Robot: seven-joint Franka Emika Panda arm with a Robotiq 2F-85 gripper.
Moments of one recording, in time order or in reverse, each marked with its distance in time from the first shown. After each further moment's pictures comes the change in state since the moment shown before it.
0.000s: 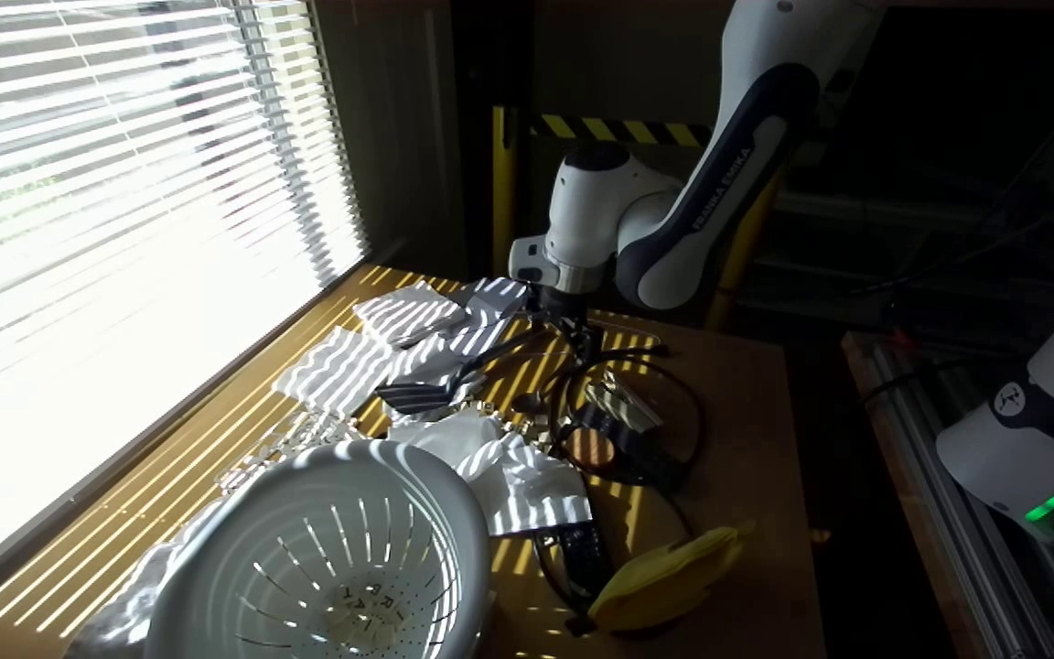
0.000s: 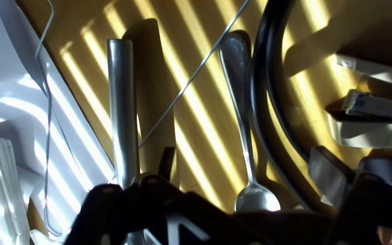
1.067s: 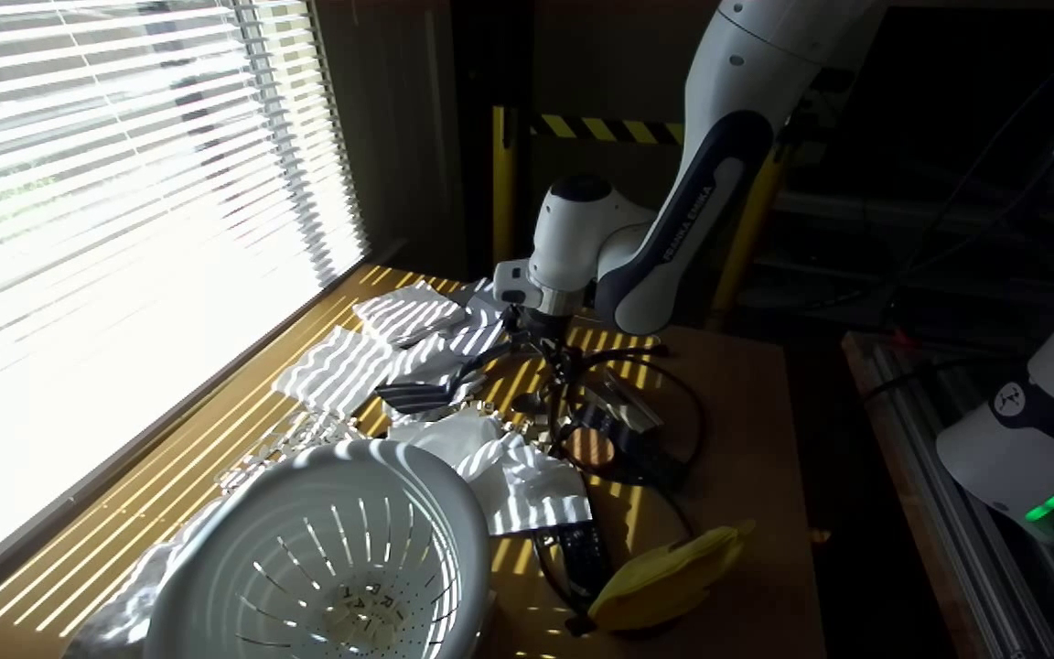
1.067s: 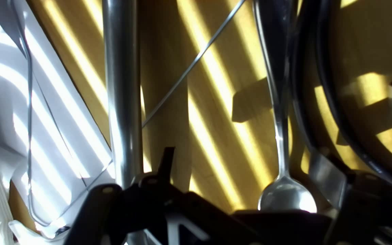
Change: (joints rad) arm -0.053 0.140 0.062 0.116 0.000 0.067 -0.044
